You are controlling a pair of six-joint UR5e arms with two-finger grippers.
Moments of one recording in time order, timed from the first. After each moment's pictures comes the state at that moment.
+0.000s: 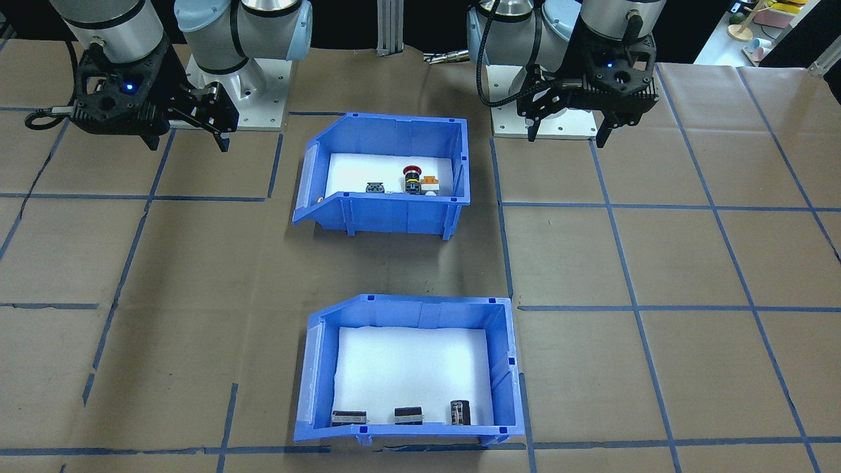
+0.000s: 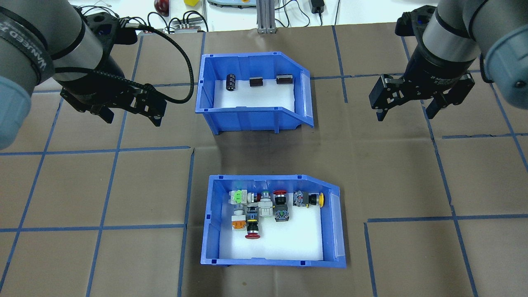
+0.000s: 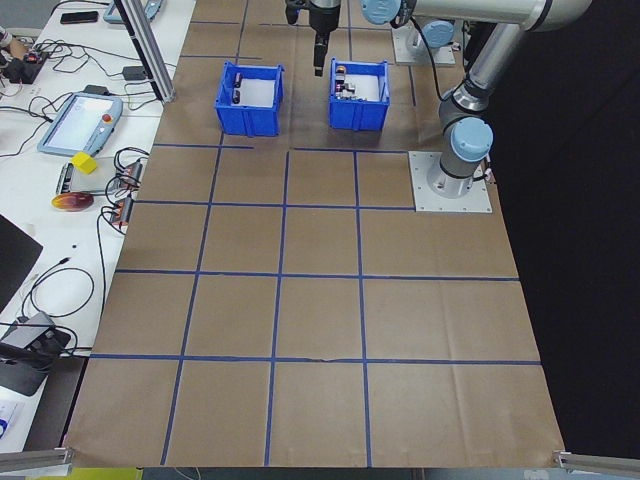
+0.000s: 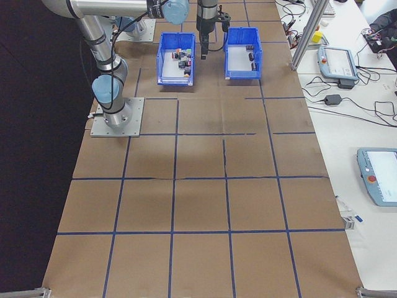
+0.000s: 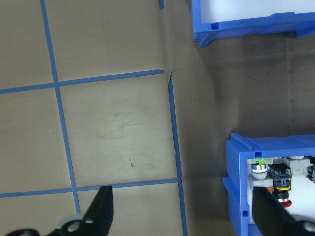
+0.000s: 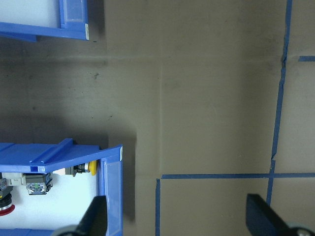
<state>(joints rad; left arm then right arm) -1.58 -1.44 -1.67 -1.56 1.59 0.10 1.54 -1.65 1.66 -1.53 -1.58 -0.04</state>
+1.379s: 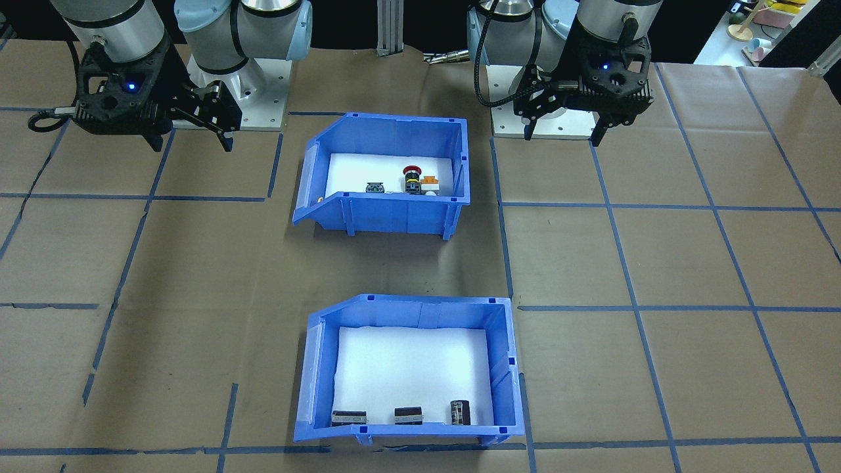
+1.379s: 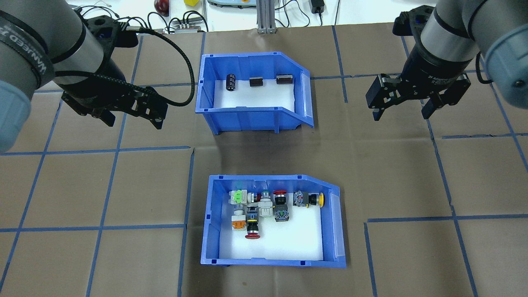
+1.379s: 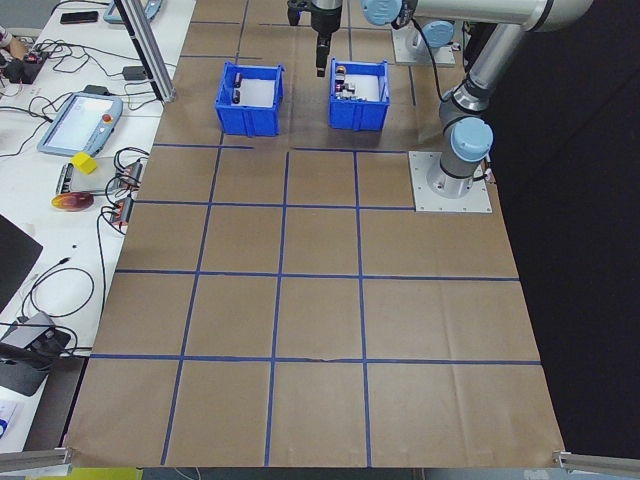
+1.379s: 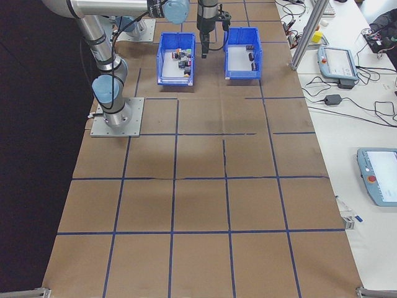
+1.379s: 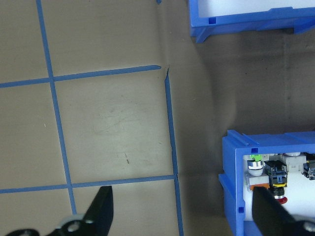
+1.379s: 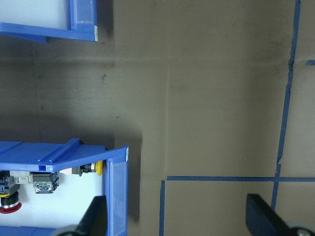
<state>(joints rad) -1.58 -1.44 -1.68 -1.57 1.58 0.09 1.54 -1.65 1.65 -1.53 -1.56 -0.05</state>
